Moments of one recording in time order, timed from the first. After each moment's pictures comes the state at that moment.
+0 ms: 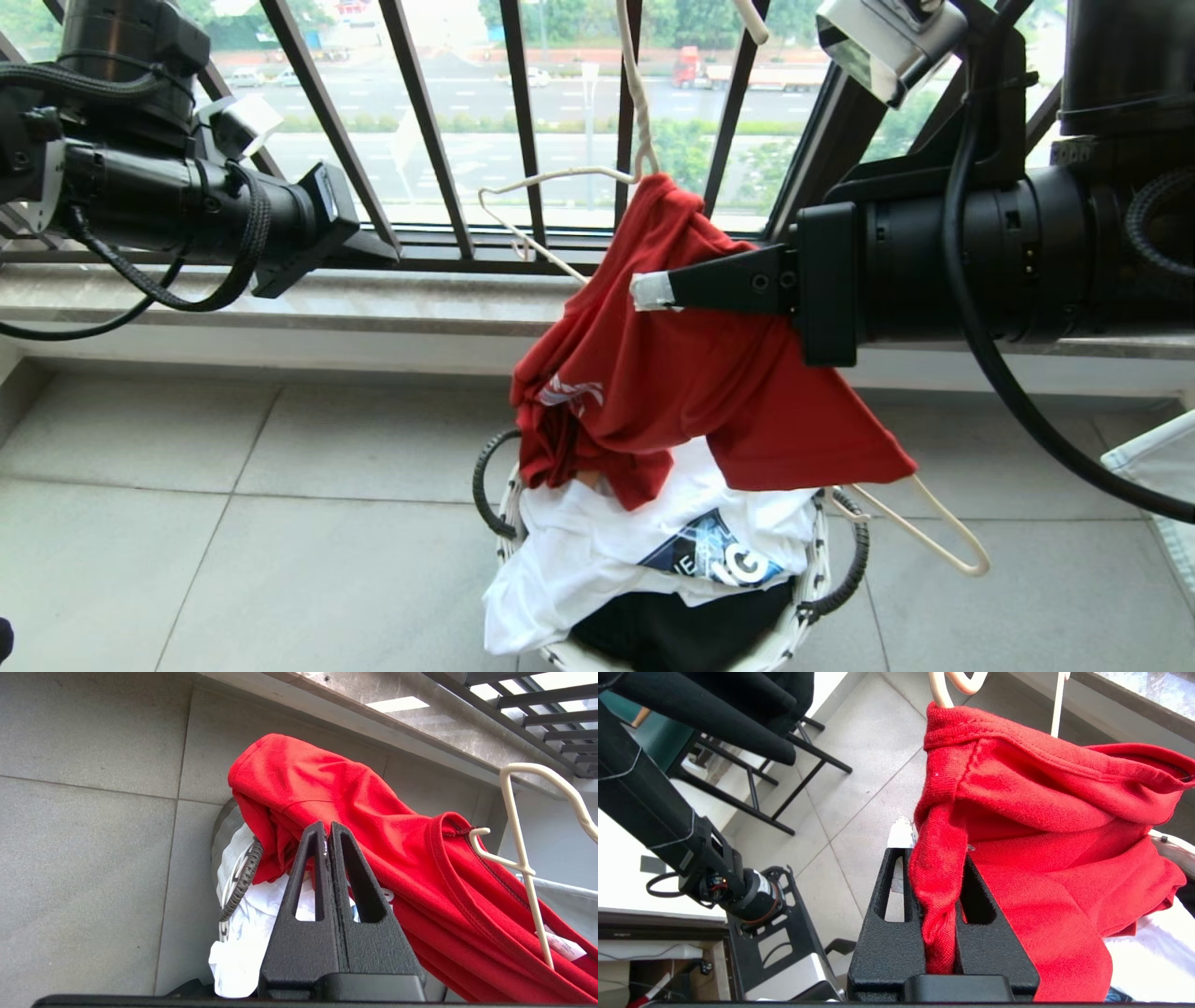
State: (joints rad) left arm -0.15 1.70 -1.72 0.46 -0.33 -0.51; right arm 0.76 1.54 -1.44 0.13 0.36 0.13
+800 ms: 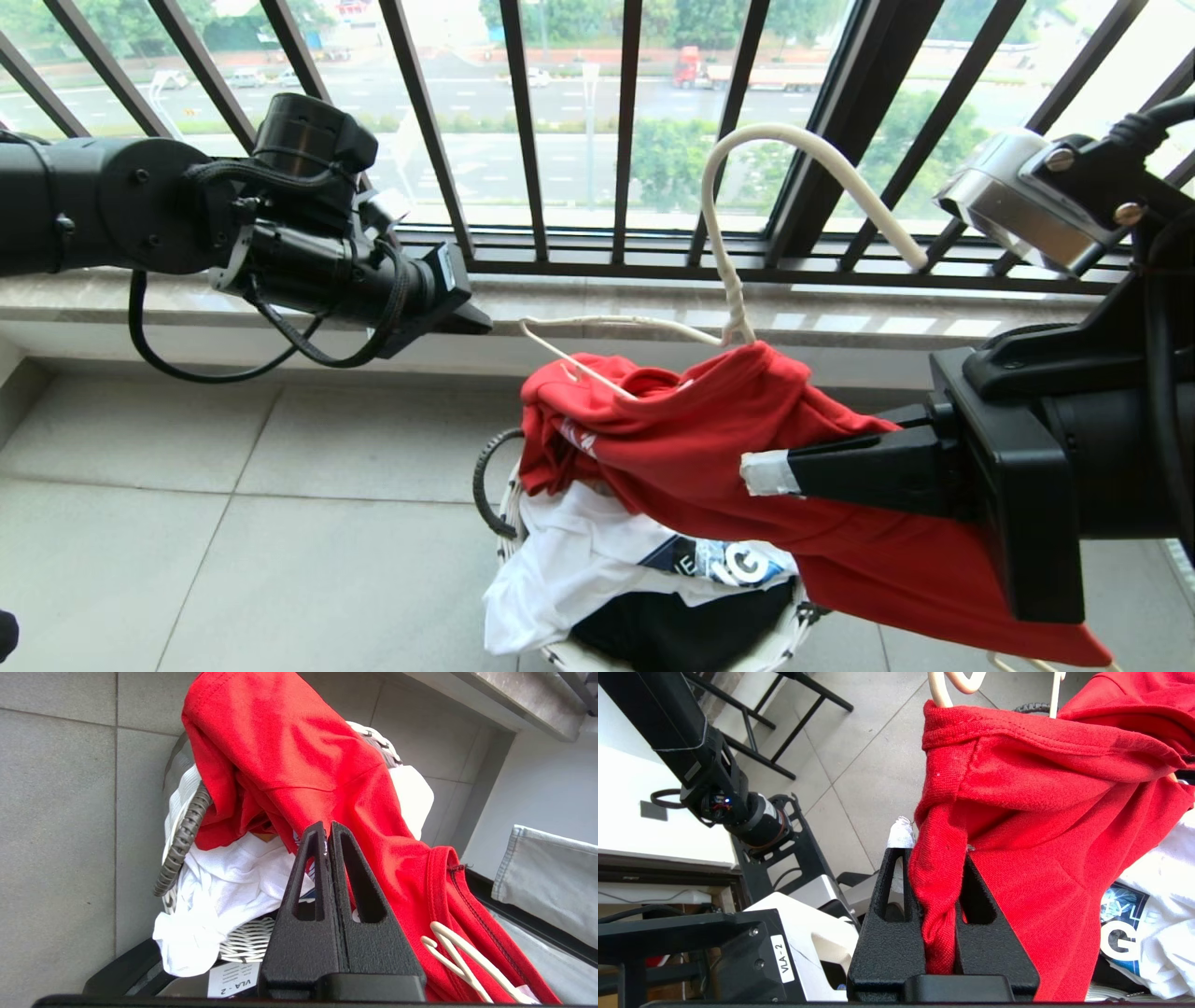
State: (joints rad) left arm -0.32 1.83 -1.66 0.41 -0.33 -0.60; right arm 0.80 1.34 -1.18 0.22 0.33 0.10
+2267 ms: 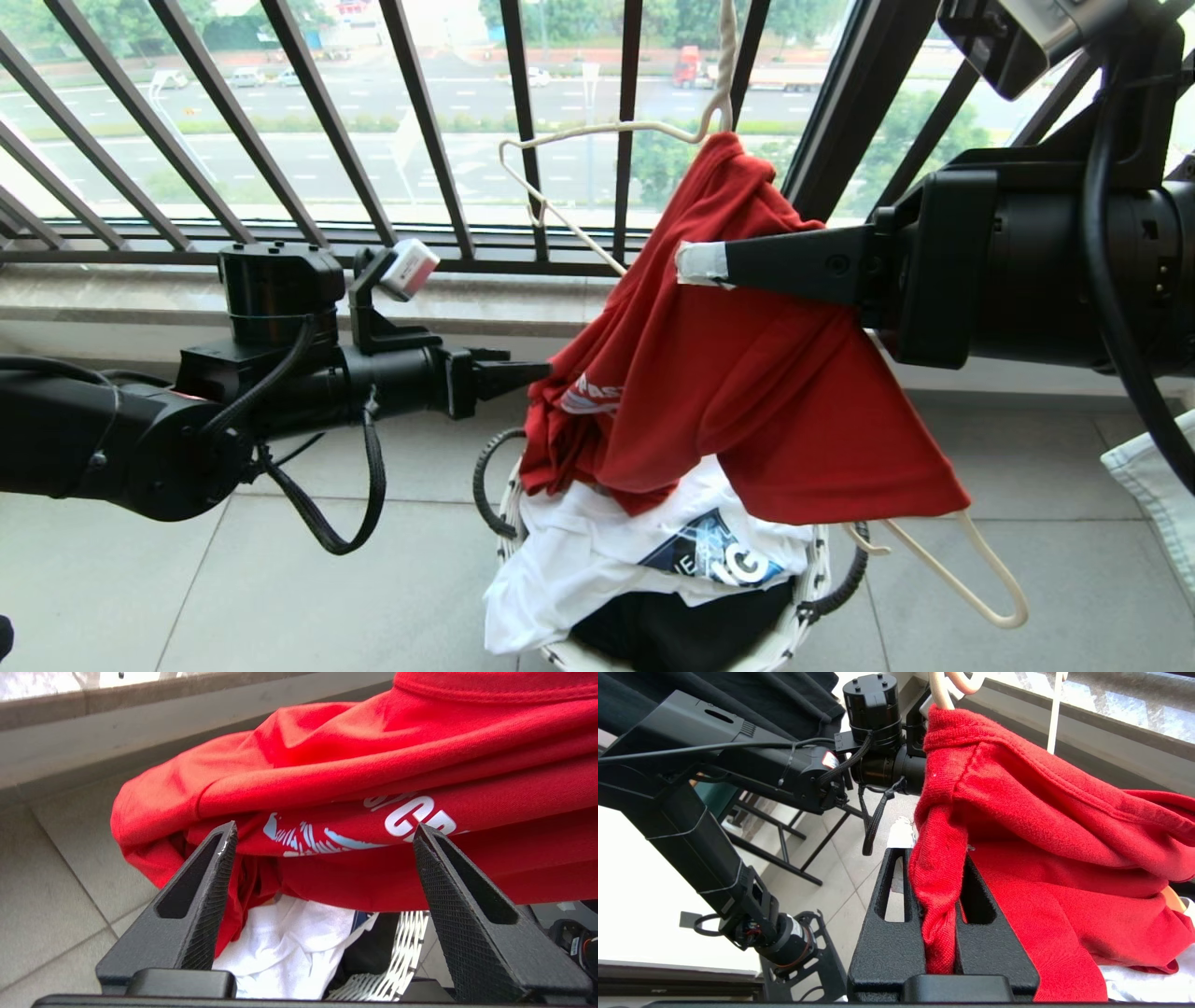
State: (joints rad) left arm -0.33 1.74 -0.93 -0.66 -0.63 -0.14; right arm 0.76 1.43 -1.25 -0.12 0.34 0.27
